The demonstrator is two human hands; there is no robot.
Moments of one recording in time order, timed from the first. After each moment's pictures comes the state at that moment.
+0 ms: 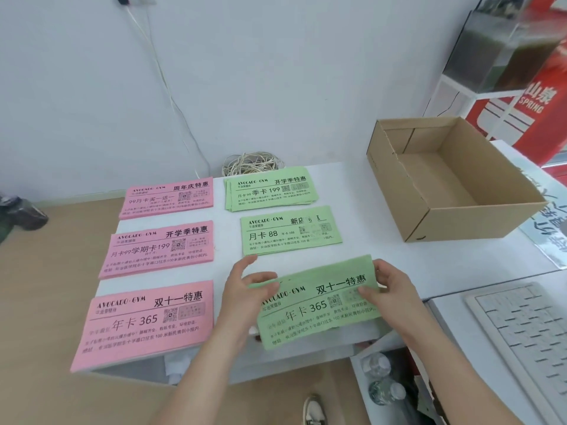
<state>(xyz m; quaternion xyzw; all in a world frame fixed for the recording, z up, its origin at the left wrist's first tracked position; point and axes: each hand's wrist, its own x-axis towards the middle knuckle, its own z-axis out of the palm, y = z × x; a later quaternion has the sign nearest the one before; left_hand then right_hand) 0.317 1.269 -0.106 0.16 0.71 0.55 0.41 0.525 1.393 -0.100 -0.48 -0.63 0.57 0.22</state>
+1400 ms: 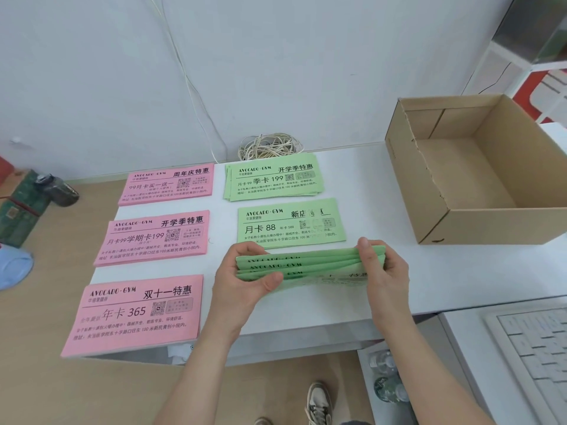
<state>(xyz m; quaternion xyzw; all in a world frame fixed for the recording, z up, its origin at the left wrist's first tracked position) 0.327 1.288 -0.106 0.25 0.65 0.65 0.31 0.489 1.420 -0.113 -0.39 -0.55 0.60 0.42</state>
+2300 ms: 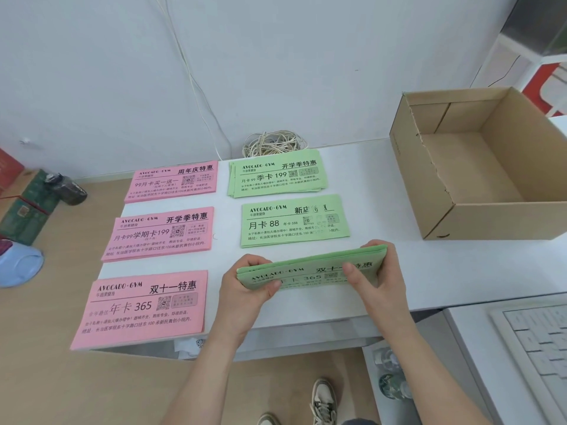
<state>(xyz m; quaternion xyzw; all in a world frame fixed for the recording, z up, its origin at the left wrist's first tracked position) 0.329 1.281 -0.126 0.23 0.69 0.61 0.32 0.503 1.413 -0.134 -0.35 -0.64 0.59 0.36</state>
